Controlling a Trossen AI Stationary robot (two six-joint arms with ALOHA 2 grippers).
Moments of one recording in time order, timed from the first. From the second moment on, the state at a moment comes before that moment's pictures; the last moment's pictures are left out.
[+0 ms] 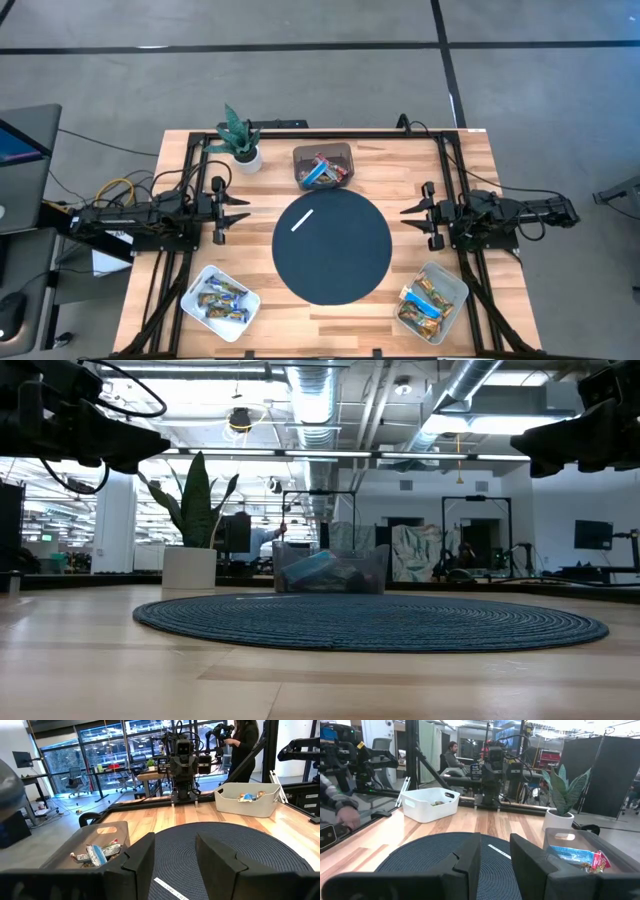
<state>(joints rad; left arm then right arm) 0.02 0.01 0.01 0.04 -0.06 0.14 0.09 0.01 0.01 0.01 0.00 -0.16</state>
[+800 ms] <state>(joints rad) 0.02 0.01 0.01 0.04 -0.06 0.14 0.09 0.01 0.00 0.01 0.00 -0.16</state>
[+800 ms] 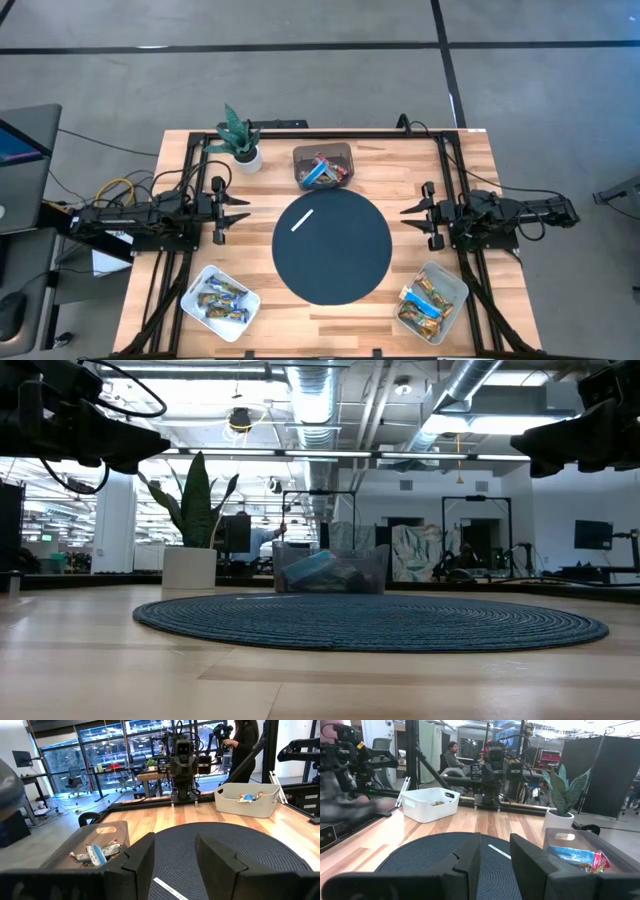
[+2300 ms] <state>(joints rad) 0.02 0.01 0.01 0.04 -0.06 0.13 0.09 0.01 0.00 0.01 0.00 -0.16</state>
